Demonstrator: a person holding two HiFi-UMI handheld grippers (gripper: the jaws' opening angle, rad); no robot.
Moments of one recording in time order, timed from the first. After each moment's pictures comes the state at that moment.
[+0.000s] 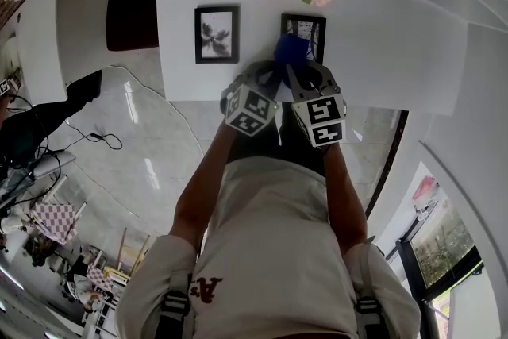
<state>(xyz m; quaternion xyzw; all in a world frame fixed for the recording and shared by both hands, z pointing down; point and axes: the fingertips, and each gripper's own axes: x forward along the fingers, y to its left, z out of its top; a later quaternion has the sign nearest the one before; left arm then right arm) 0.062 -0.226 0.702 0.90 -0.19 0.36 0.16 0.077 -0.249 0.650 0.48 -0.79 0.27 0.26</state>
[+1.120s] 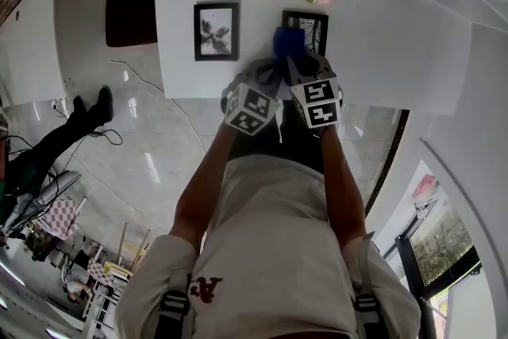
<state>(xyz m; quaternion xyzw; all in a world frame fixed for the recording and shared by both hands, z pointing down) 0.061 -0.228 0.702 0.90 -0.20 0.35 0.18 0.081 -0.259 0.698 0.48 -0.78 0.30 0.28</state>
